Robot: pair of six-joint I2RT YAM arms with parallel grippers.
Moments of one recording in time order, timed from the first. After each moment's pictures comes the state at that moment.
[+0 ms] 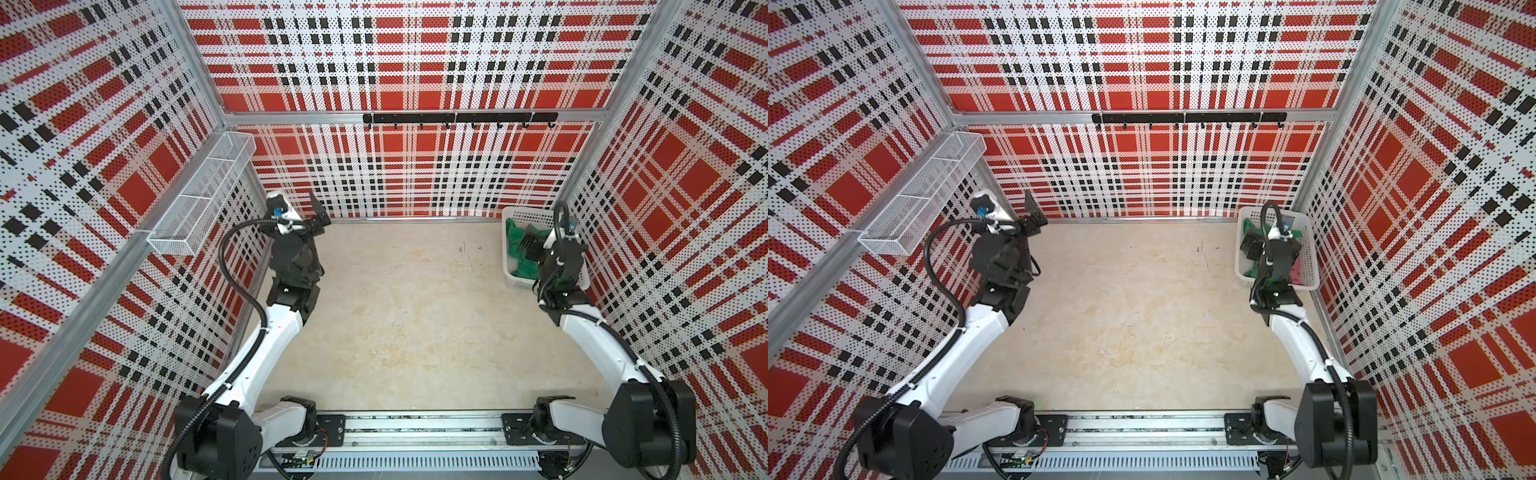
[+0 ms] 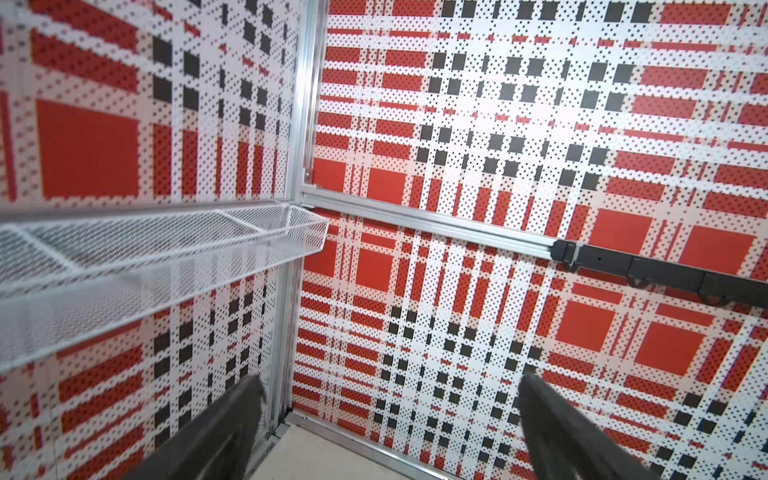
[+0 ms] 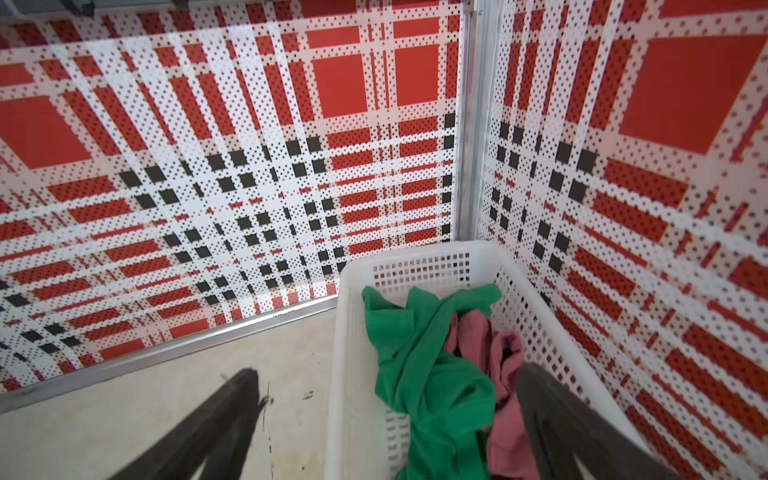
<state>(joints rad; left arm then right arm) -0.21 1.22 1.09 0.40 -0.50 -0.03 0.00 1.27 0.95 0.18 0.29 0.14</state>
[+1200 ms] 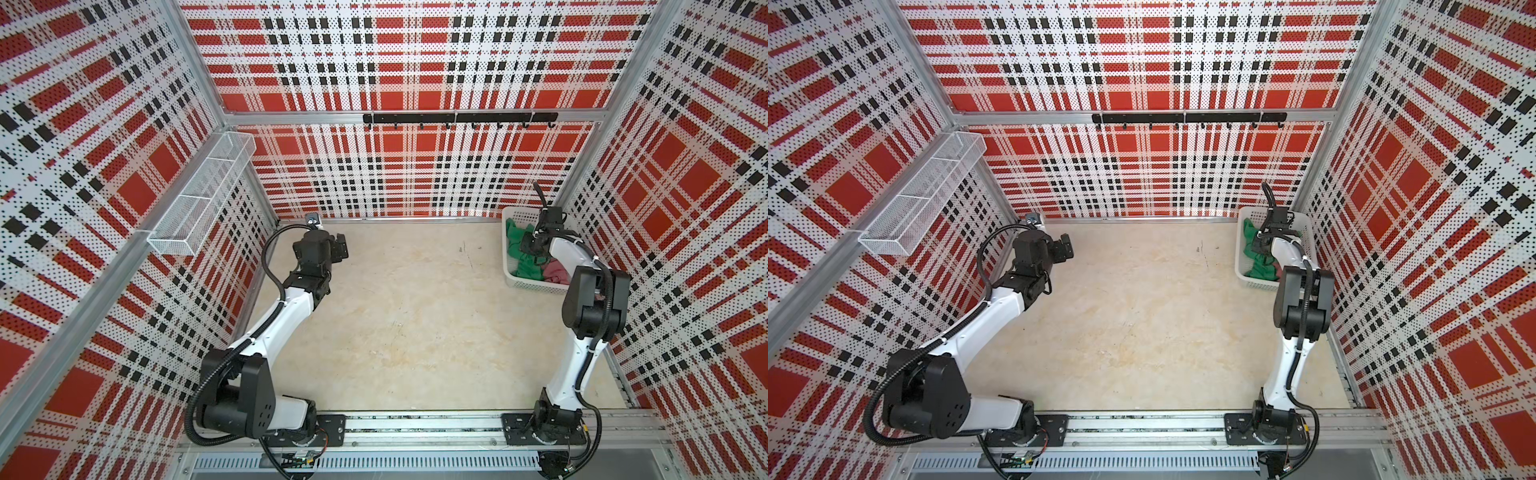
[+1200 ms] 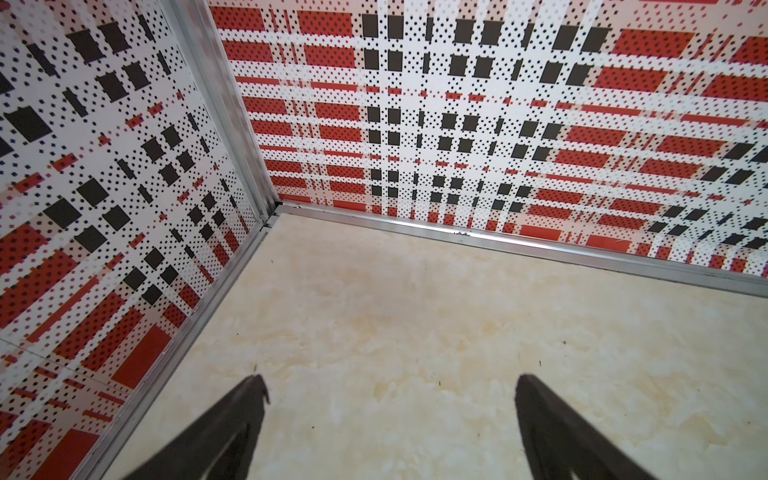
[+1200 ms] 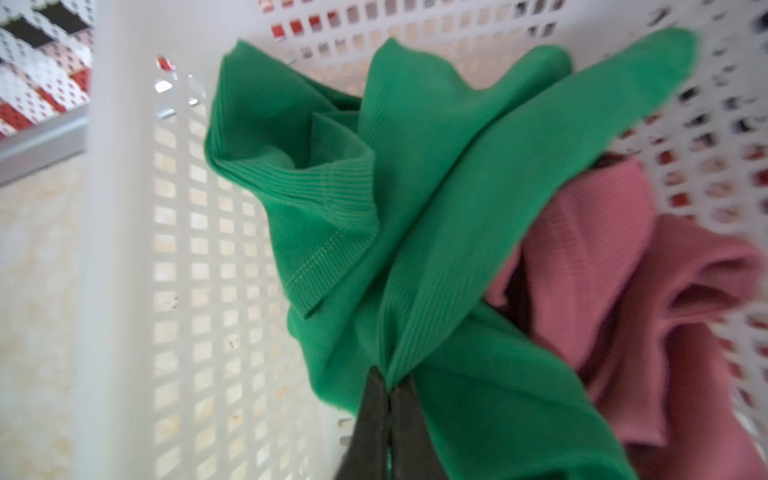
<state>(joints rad) -0.18 1.39 1.00 0.03 -0.36 -0.16 -0.15 2.03 1.65 -0.50 0.06 0.20</state>
